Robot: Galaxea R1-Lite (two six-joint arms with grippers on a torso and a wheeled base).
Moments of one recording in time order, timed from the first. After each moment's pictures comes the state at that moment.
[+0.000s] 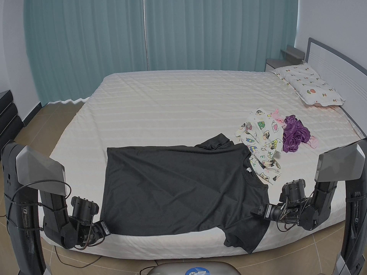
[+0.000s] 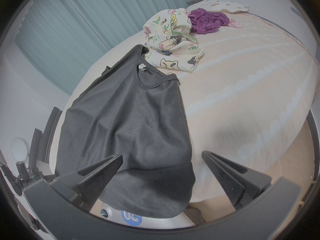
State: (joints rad) left arm -0.16 2.33 -0.27 -1.06 0.15 -0.66; right arm 0.22 2.38 -0.48 -1.07 0.04 0.50
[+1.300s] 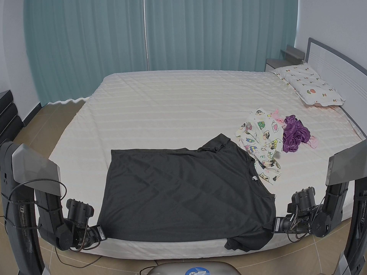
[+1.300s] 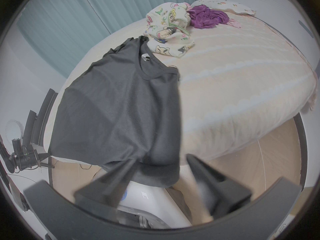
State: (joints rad) left arm -0.13 2.31 -0.21 -1.05 0.14 -0.56; right arm 0.21 2.27 -0.28 -1.06 0.05 0.38
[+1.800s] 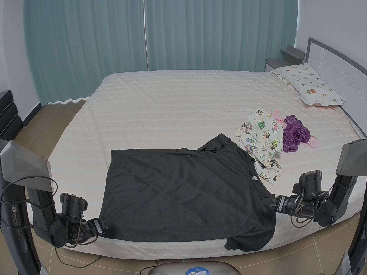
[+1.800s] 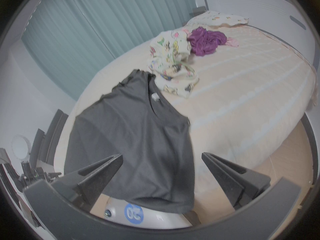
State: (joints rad) left arm -0.09 2.21 -0.21 -1.06 0.05 -0.56; right arm 0.18 2.14 -0.38 -1.06 0.05 0.48
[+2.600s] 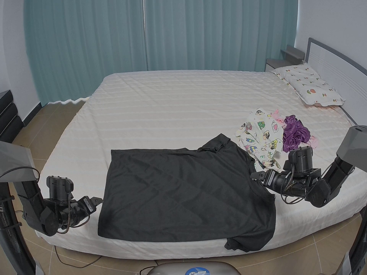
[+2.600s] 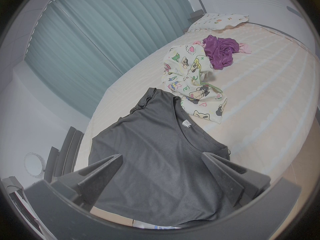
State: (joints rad) left arm 0.00 2.11 -0.29 -1.05 -0.01 -0.64; right arm 0.25 2.10 -0.66 -0.83 0.05 0.63
